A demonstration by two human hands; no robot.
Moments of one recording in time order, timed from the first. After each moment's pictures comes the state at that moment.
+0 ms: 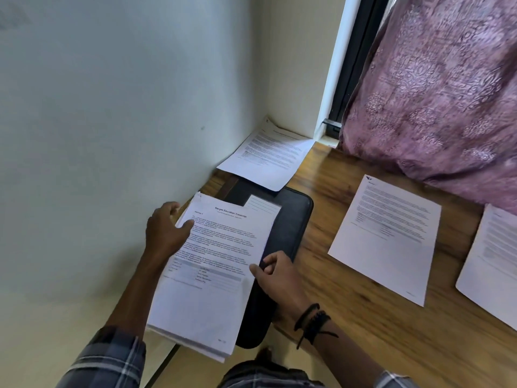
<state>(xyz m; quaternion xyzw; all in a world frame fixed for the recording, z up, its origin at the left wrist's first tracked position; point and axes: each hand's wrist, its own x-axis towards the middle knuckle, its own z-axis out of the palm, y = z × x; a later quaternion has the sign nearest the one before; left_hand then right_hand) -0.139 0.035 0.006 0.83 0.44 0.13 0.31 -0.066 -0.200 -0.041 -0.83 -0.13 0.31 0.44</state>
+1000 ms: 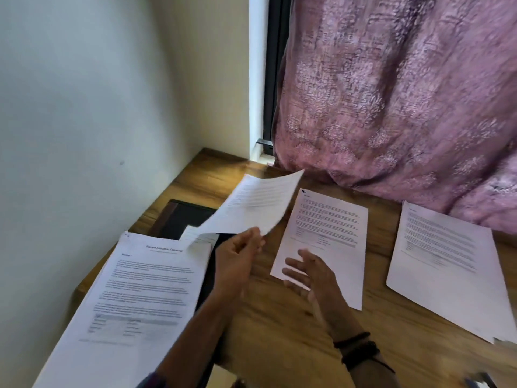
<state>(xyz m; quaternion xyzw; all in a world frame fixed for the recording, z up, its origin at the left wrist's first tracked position) -0.017 -0.182 0.026 0.57 0.27 0.11 0.77 0.025 -0.342 -0.011 -0.59 0.08 0.28 0.75</state>
